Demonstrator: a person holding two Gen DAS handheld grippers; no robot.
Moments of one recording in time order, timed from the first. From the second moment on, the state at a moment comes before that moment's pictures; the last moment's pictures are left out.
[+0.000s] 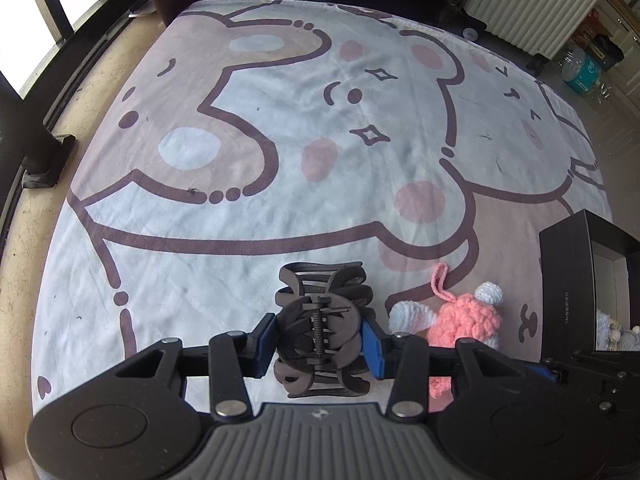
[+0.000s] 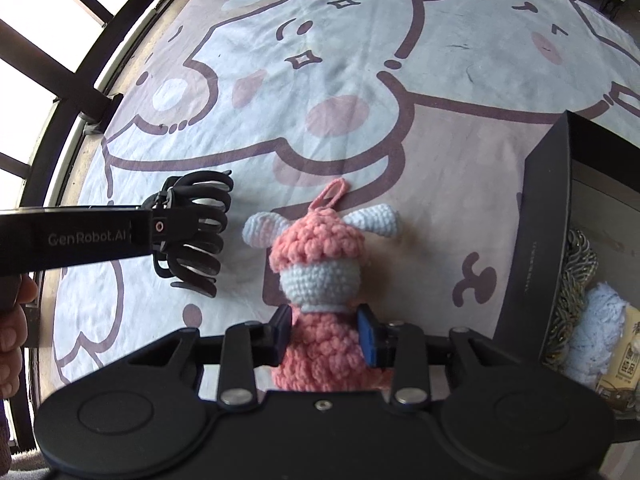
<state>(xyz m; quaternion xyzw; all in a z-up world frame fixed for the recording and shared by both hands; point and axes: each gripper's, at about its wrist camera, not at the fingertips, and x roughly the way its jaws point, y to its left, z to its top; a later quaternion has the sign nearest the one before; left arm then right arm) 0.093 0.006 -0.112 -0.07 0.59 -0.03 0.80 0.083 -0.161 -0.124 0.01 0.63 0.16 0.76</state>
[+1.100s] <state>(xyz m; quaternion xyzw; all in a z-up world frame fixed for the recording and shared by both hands) 0.080 -0.009 -0.088 0.01 0.57 -0.06 0.82 0.083 -0.163 -0.097 -0.03 0.58 0.15 0.80</state>
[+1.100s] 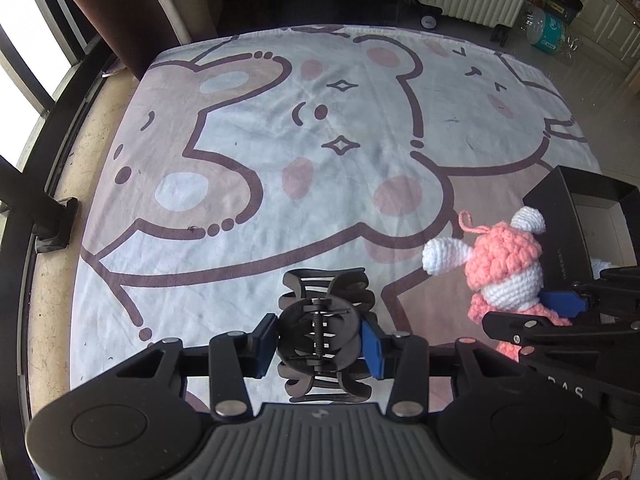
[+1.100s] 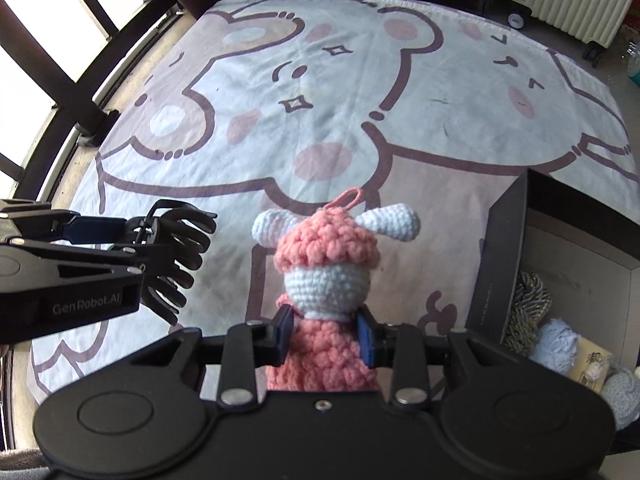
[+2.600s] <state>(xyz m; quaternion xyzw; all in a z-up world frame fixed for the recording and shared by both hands) 0.047 -0.017 -0.019 -0.07 0.50 -0.06 0.86 0.046 -0.197 -0.011 0.00 0.48 0.09 0.87</state>
